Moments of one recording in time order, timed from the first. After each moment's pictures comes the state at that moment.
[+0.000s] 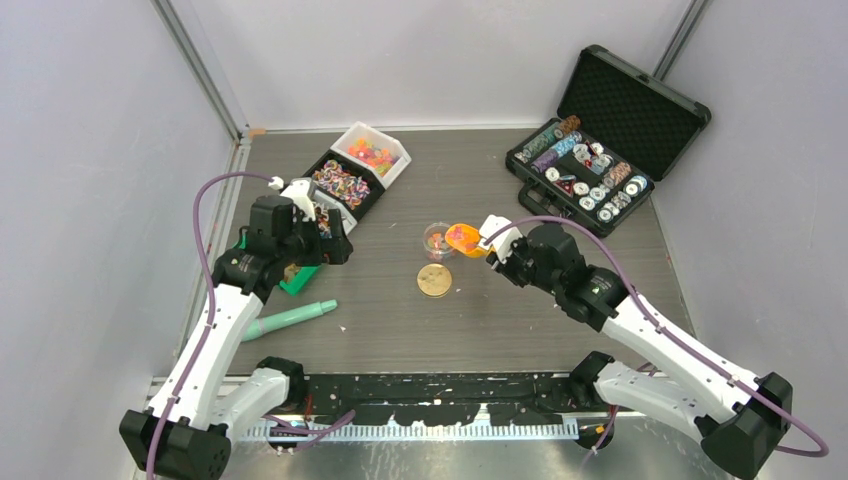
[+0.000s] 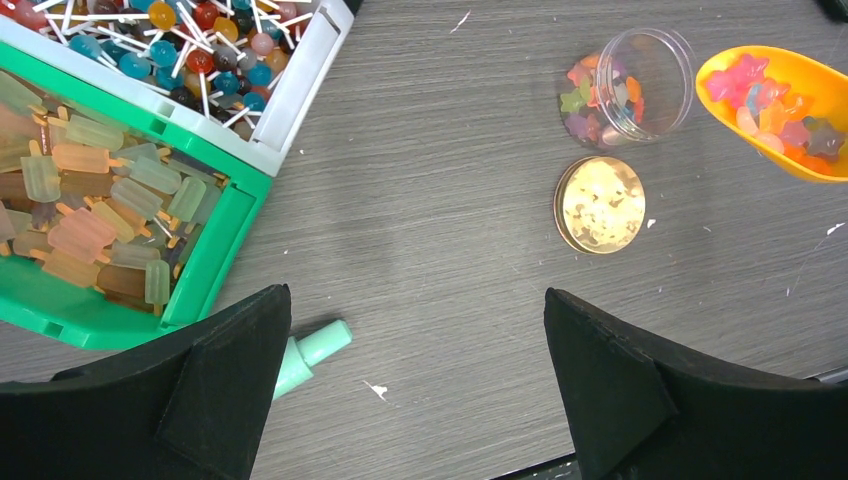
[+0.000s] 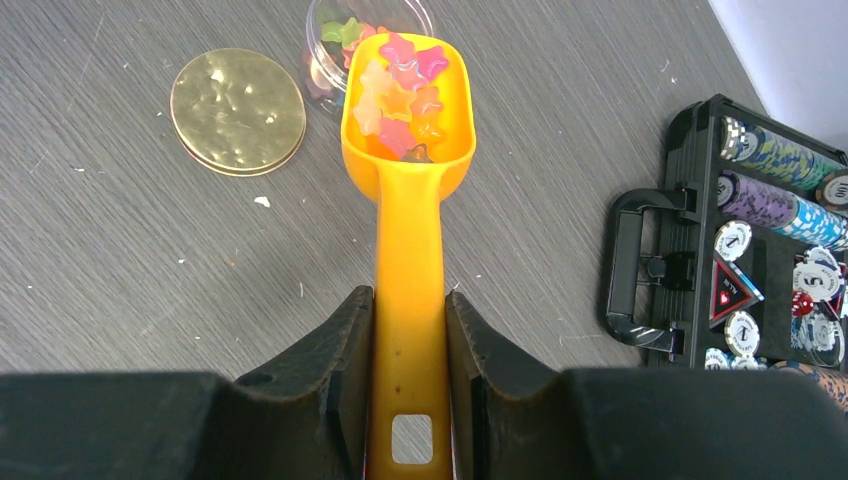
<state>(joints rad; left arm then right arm) -0.24 0.93 0.95 -0.70 0.10 -0.26 0.70 0.88 0.75 -0.40 0.04 -0.42</state>
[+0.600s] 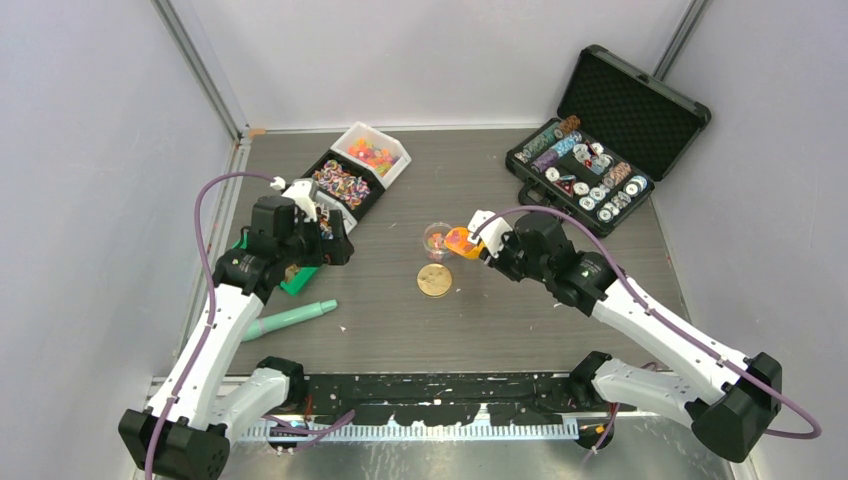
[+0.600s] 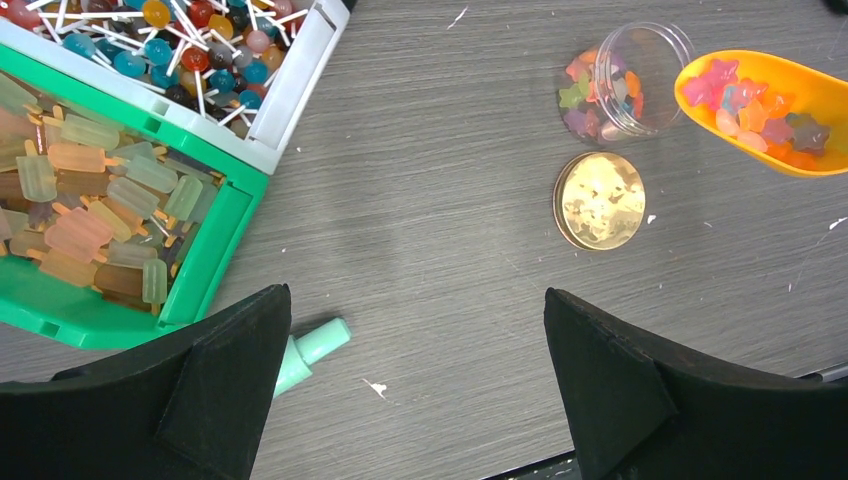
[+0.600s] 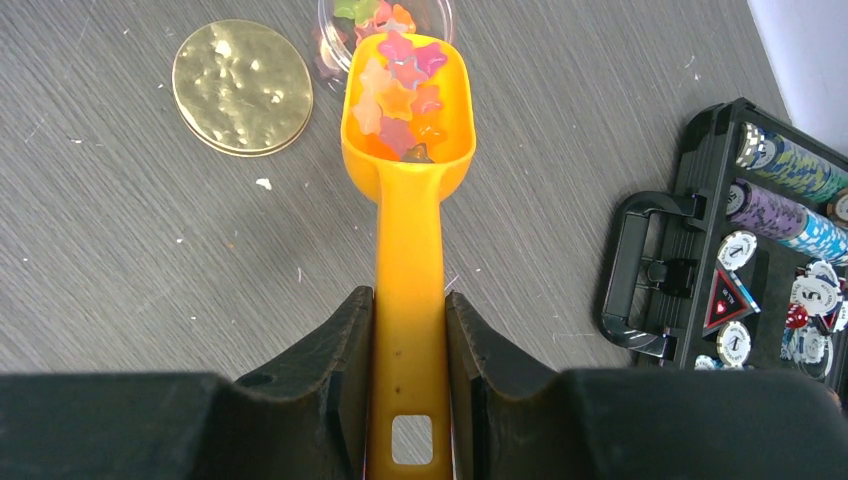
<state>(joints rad) -0.26 0.93 0.95 -0.70 0.10 -0.26 0.70 0.99 0.85 -0.49 0.03 -0.46</state>
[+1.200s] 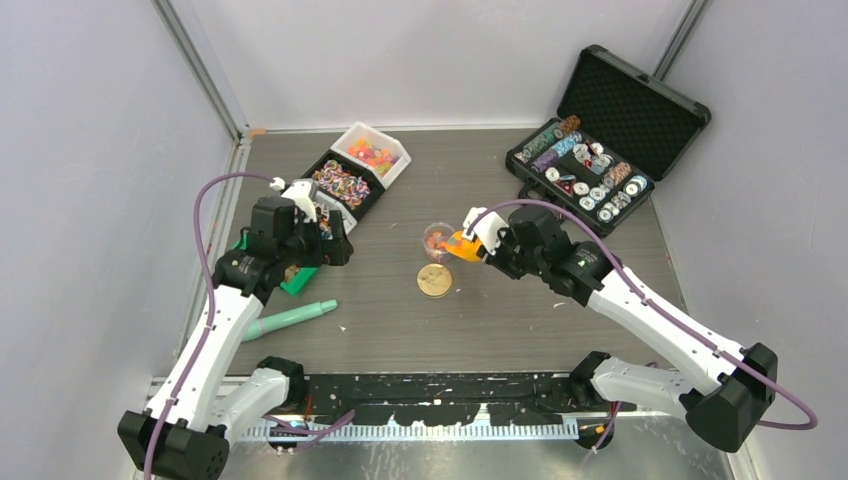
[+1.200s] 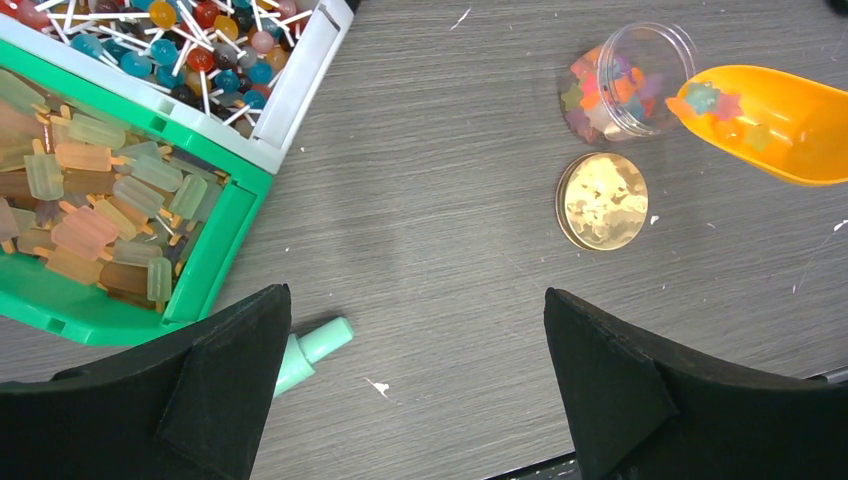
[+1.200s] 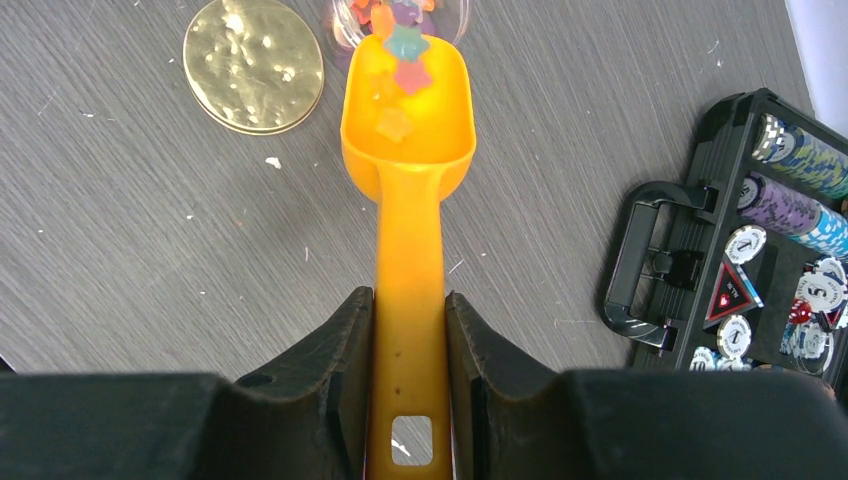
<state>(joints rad) -0.26 0.92 0.95 -0.71 0.09 -0.26 0.71 1.06 0.95 -0.60 0.03 -0.48</state>
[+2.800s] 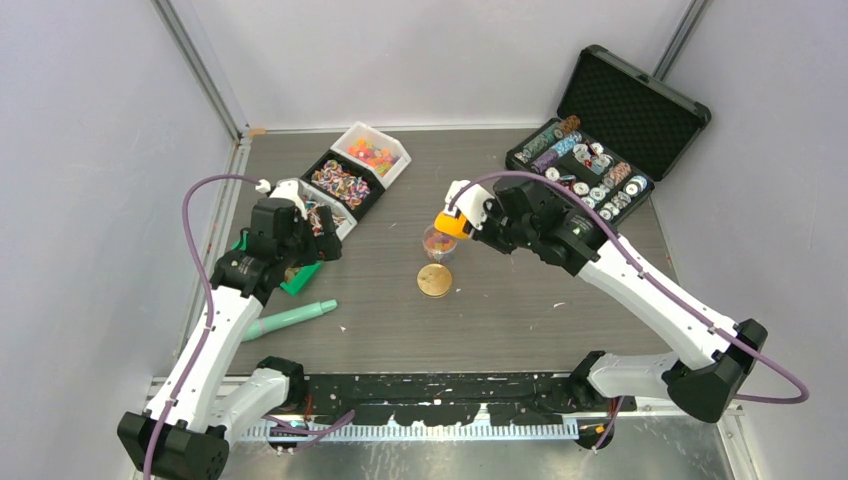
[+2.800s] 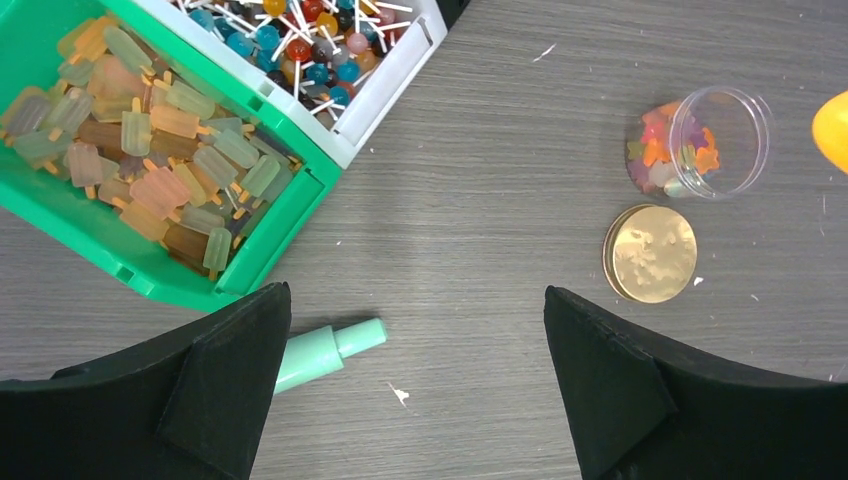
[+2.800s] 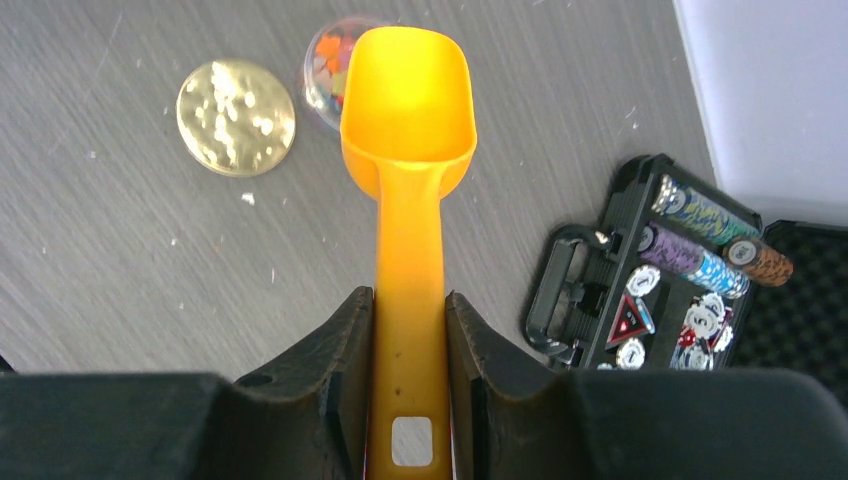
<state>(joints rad) -0.26 0.92 0.95 -0.72 -0.08 -0.34 0.75 1.22 1.29 -0.81 0.07 -0.54</state>
